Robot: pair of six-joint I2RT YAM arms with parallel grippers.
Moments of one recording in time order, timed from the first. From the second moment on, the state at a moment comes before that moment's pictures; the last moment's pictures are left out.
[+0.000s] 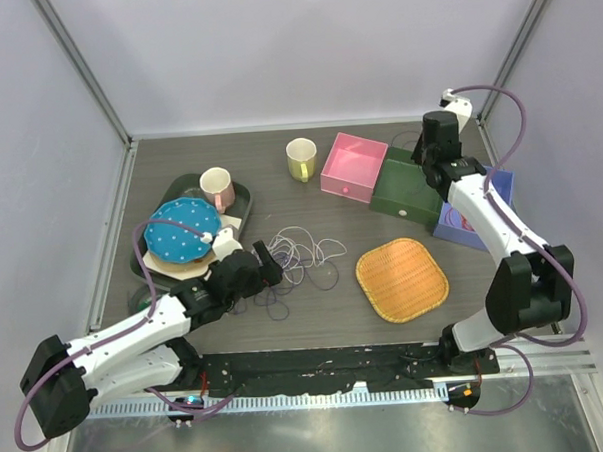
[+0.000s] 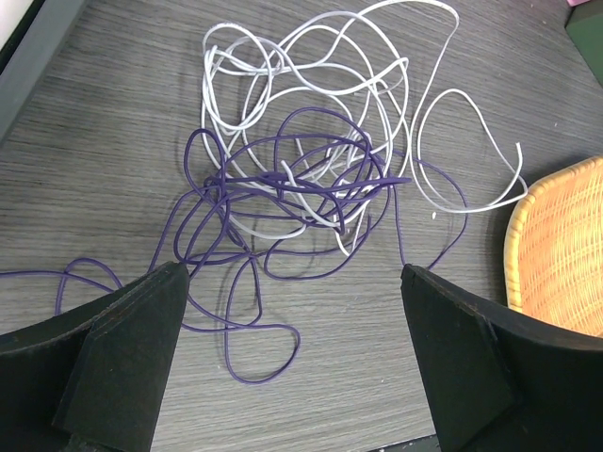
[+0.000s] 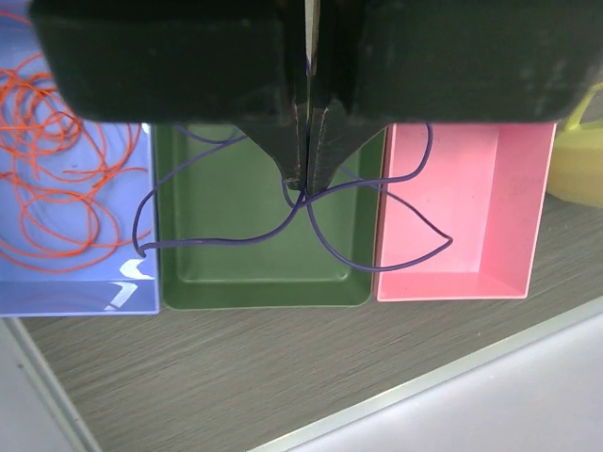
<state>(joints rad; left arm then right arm) -0.87 0.95 0.54 -0.35 -0.42 -1.03 0.17 1.47 1.26 -0.26 0.41 0.37</state>
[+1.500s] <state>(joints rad) -0.78 0.99 0.54 -0.29 -0.35 -0.99 0.79 1.28 0.70 -0.05 -0.13 0.16</state>
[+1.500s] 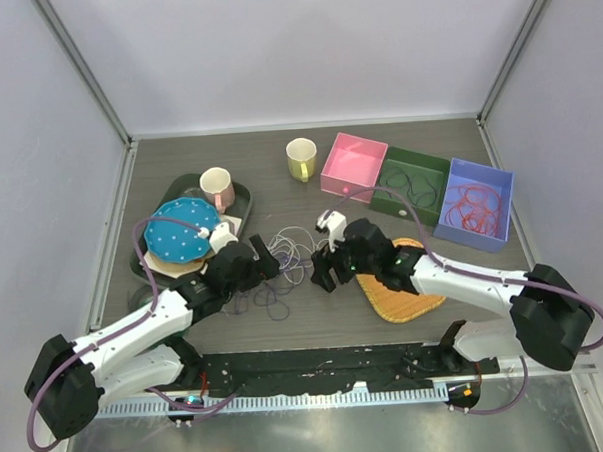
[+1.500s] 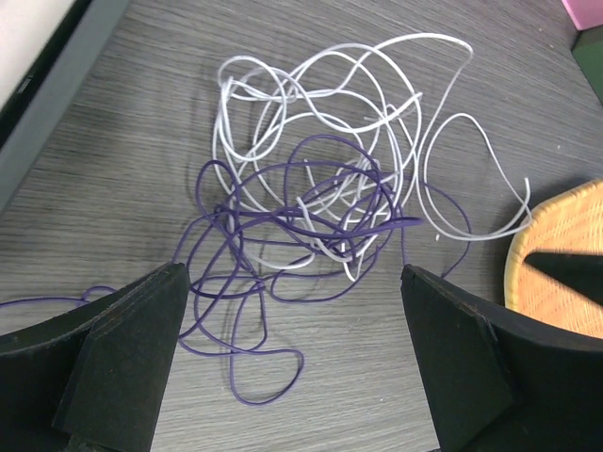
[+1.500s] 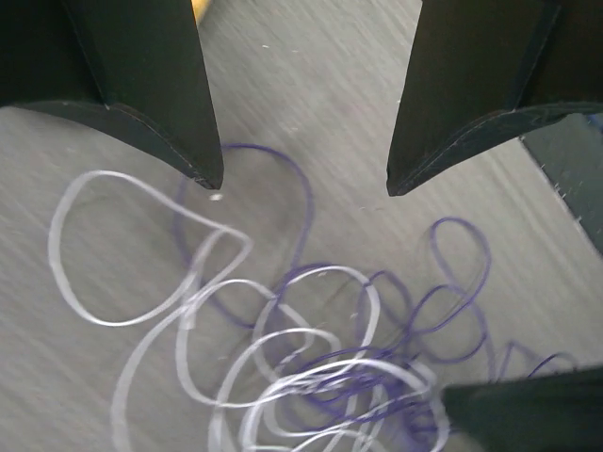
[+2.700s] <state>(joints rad) -0.76 0.81 0.51 -0.33 -0.27 -0.89 0.94 1.22 1.02 -0.09 -0.02 0.17</state>
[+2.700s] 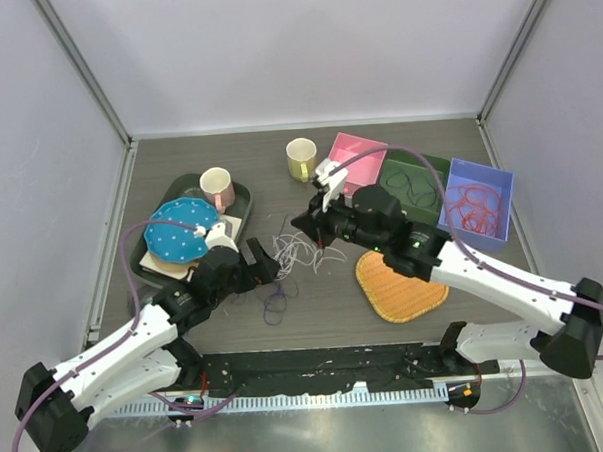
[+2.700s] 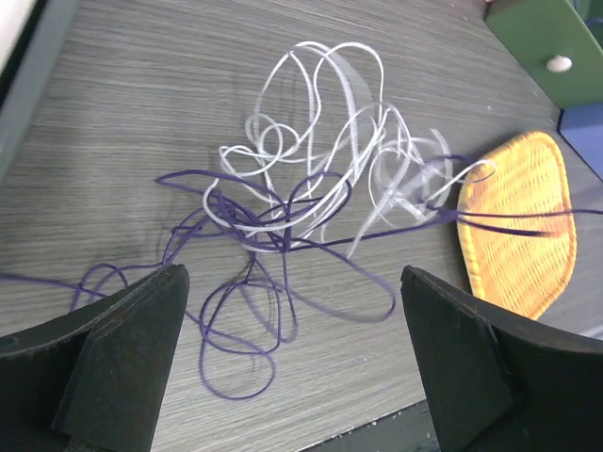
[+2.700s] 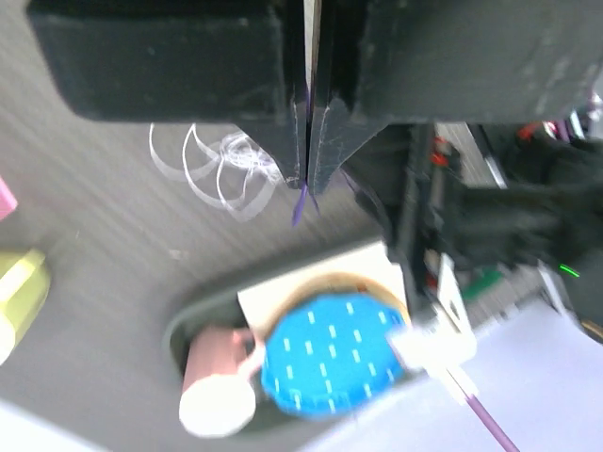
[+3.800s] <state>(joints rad) -0.81 0.82 0.68 -0.11 -0.03 -0.62 0.94 0.95 1.05 -0.02 0.14 0.24</state>
